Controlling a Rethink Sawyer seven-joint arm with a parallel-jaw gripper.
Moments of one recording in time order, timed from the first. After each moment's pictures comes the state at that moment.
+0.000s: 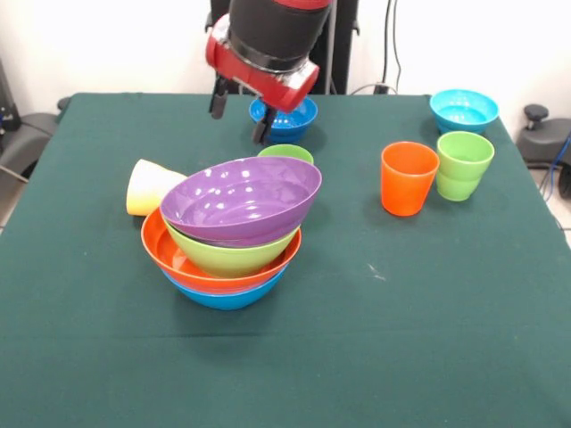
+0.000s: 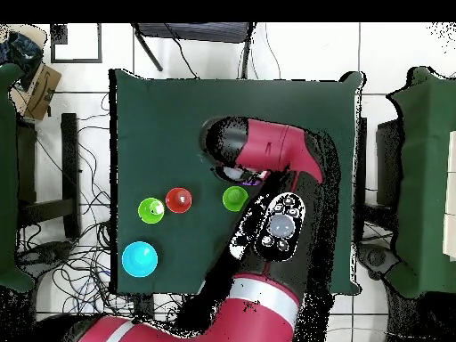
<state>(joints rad) -0.03 -0.47 -0.37 1.27 0.01 0.97 1.99</state>
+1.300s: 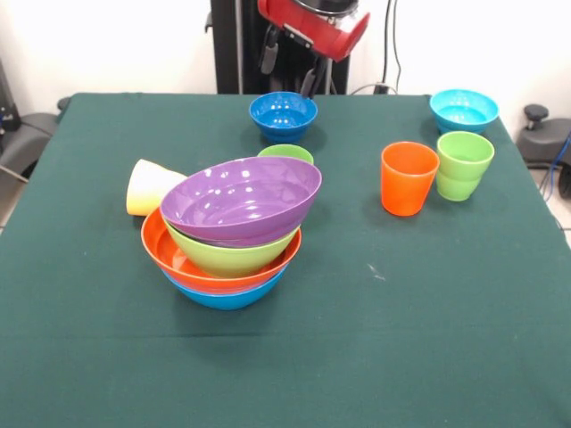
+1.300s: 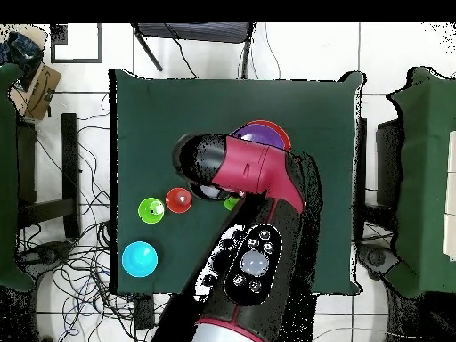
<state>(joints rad) 0.05 -0.56 -0.41 1.42 0.10 0.97 2.03</state>
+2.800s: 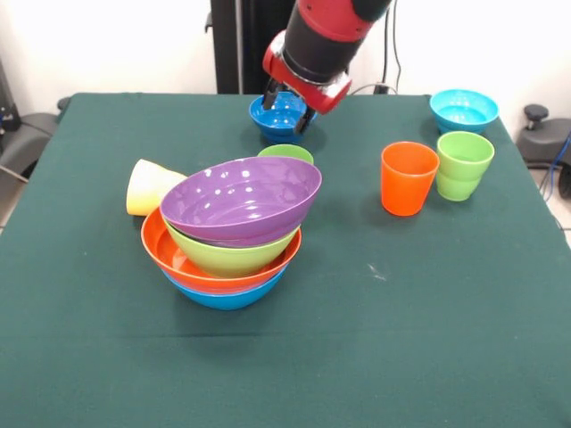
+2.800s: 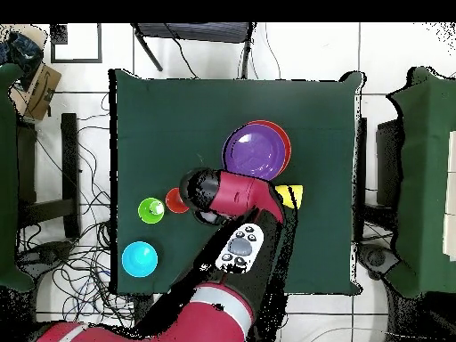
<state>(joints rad) 0.09 -0.42 -0.42 1.55 0.10 0.78 2.11</state>
